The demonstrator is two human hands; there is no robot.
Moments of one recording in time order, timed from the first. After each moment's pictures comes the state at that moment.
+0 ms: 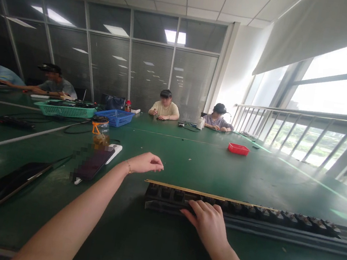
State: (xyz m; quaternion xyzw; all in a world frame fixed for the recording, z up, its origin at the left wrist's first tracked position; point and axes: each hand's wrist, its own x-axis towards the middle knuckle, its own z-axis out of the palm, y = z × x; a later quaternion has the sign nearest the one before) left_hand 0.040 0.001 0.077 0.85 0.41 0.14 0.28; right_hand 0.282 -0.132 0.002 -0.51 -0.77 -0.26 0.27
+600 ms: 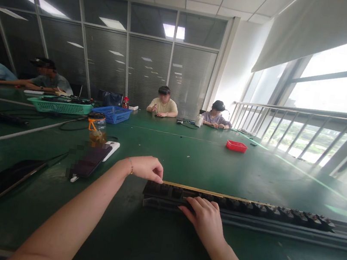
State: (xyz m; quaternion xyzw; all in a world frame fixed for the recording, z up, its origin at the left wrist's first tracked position) left_hand 0.058 -0.023 0.100 0.91 0.36 -0.01 0.22; right_hand 0.284 -0.126 -0.007 -0.51 -0.78 -0.21 0.31
